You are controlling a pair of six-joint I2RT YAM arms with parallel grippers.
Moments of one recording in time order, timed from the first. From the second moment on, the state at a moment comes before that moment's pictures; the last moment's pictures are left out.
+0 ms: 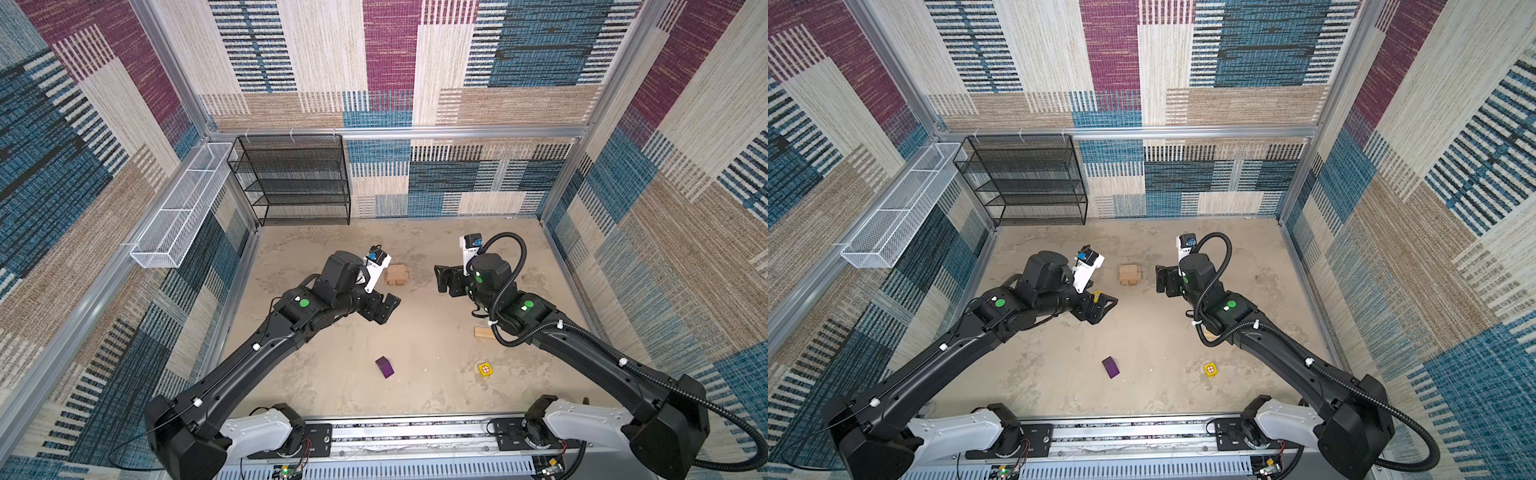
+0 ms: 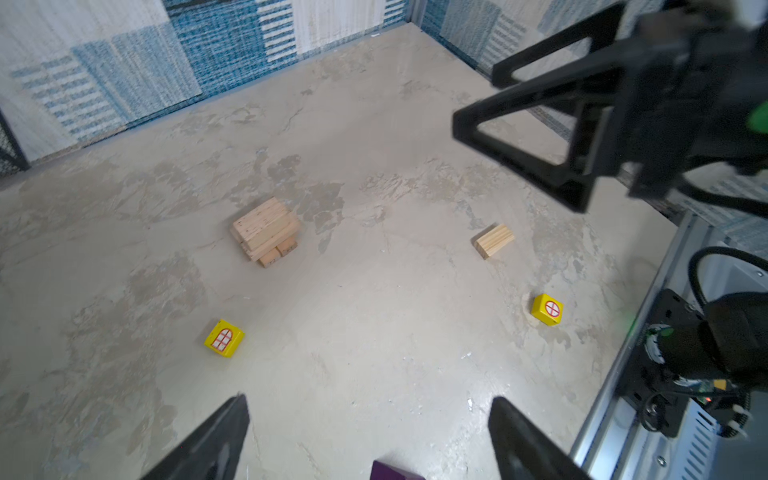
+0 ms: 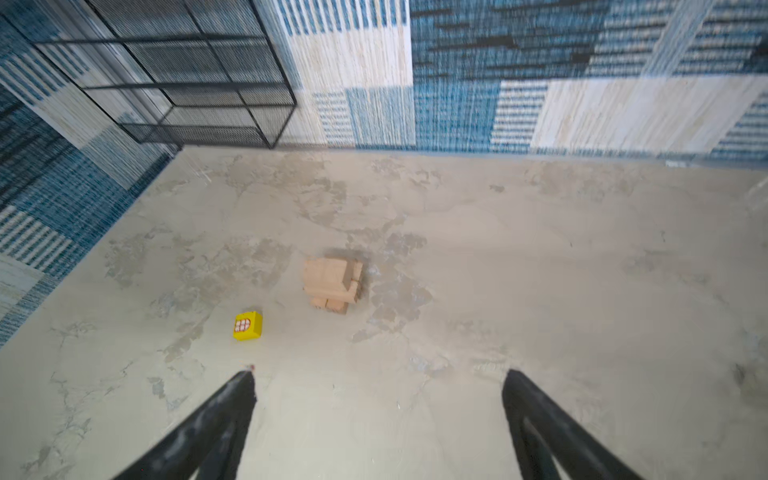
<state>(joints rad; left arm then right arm) -0.70 1.20 1.20 -0.67 0.13 -0.02 0.64 1.18 0.97 -0.31 0.29 0.36</state>
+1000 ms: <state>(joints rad) -0.87 1.34 1.26 -0.63 0.22 0.04 0.48 1.00 0.68 -0.67 0.27 0.75</state>
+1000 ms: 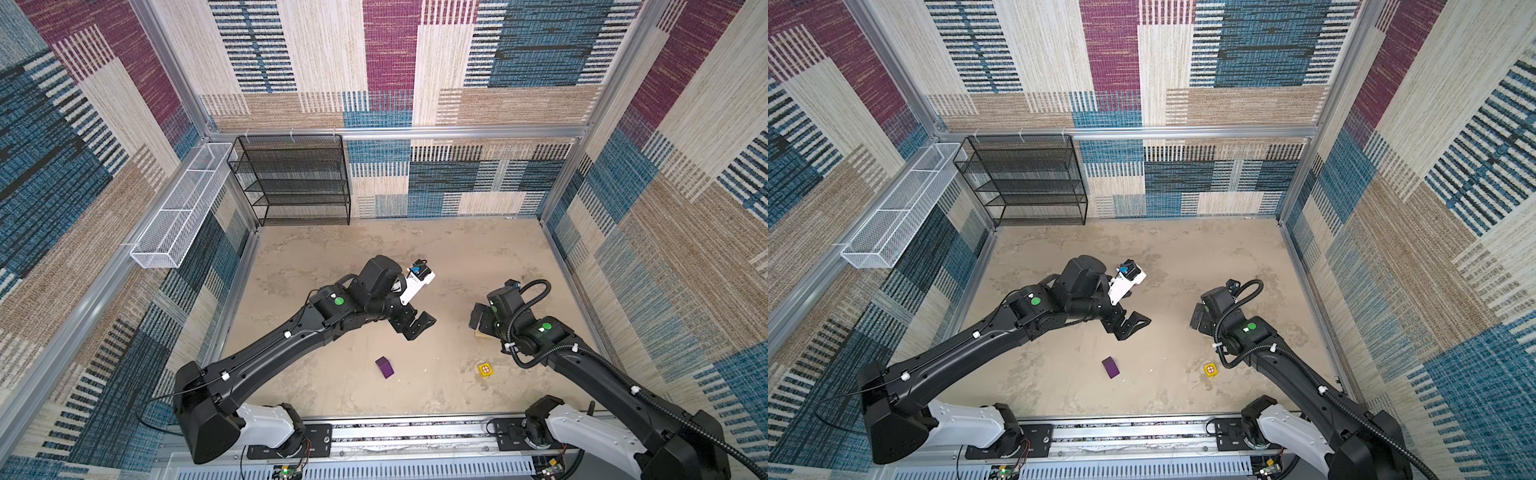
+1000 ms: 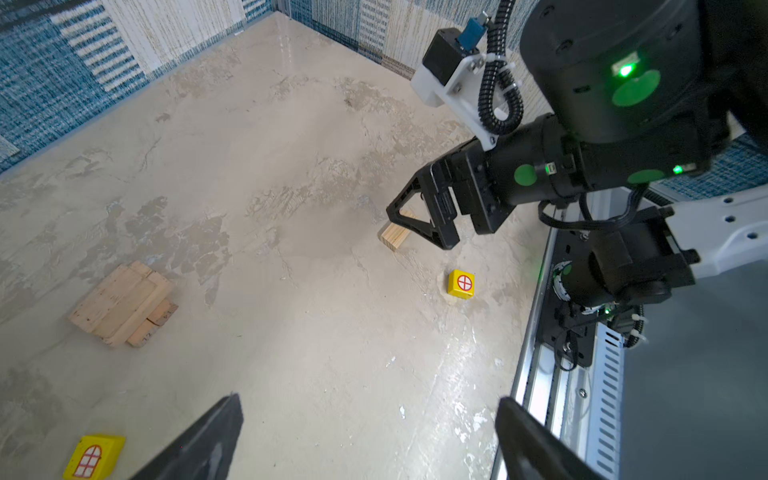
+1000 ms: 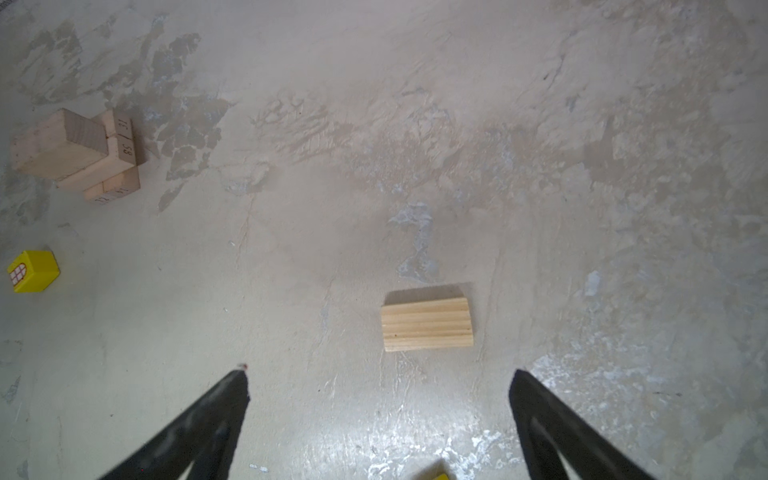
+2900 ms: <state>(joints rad) -0.87 1.30 1.23 -0.70 0.11 0.11 0.40 1.36 0.68 -0.57 0.19 0.59</state>
